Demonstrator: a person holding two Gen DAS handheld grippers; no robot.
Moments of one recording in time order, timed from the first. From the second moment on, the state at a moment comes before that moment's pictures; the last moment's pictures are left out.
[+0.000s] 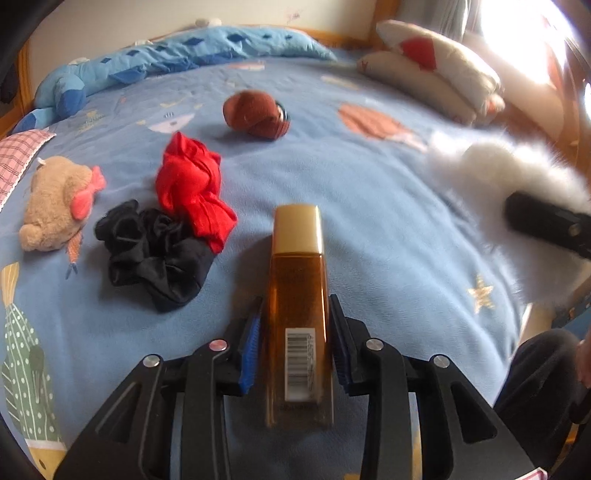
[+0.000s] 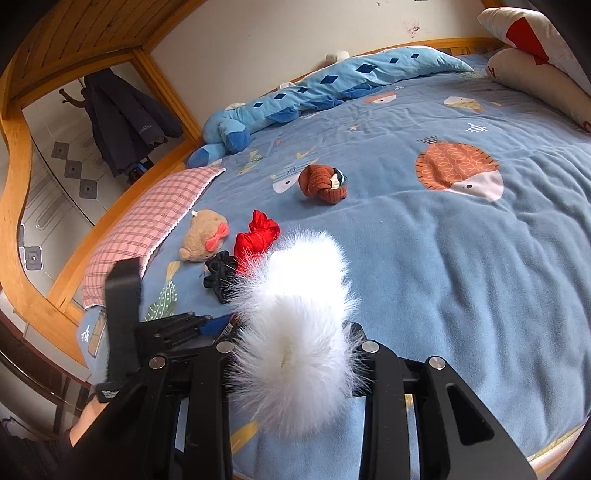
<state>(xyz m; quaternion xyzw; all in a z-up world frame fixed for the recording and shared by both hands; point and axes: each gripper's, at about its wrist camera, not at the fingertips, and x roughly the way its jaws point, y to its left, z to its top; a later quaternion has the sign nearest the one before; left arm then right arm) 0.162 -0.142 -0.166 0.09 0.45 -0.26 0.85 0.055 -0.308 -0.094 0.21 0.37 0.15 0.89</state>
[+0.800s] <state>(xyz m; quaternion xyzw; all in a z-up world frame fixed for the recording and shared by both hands) 0.048 -0.237 -0.093 0.03 0.41 -0.47 0.78 -0.131 -0.394 -0.058 0.24 0.32 0.02 0.92</state>
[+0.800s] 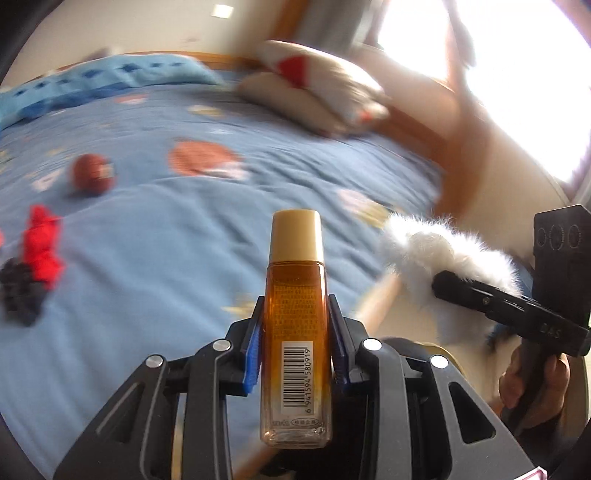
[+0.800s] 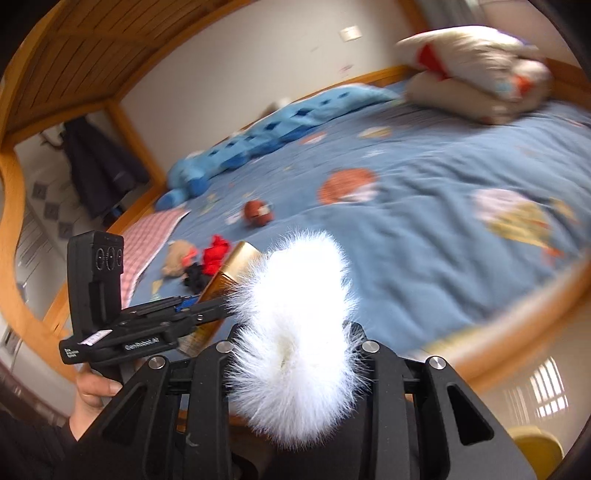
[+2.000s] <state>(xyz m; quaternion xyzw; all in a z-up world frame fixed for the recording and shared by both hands) -0.202 -0.434 -0.193 0.26 0.47 -0.63 0.57 -0.419 -0.488 -0.167 0.36 0.39 -0.30 0.79</state>
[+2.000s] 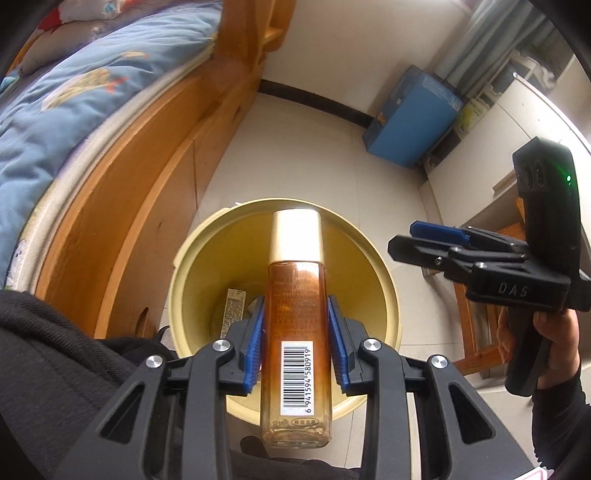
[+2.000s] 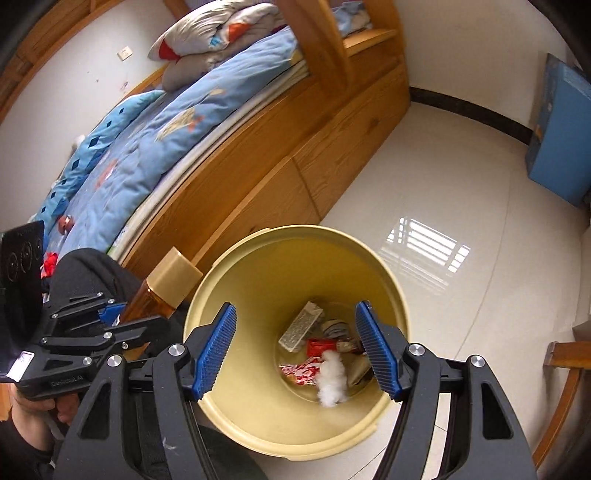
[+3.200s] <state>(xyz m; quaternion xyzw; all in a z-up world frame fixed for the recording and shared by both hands) -0.120 -0.347 -0.092 0.15 0.38 -0.57 0.71 -0.322 -0.434 -0.112 0.26 0.38 -0.11 0.88</state>
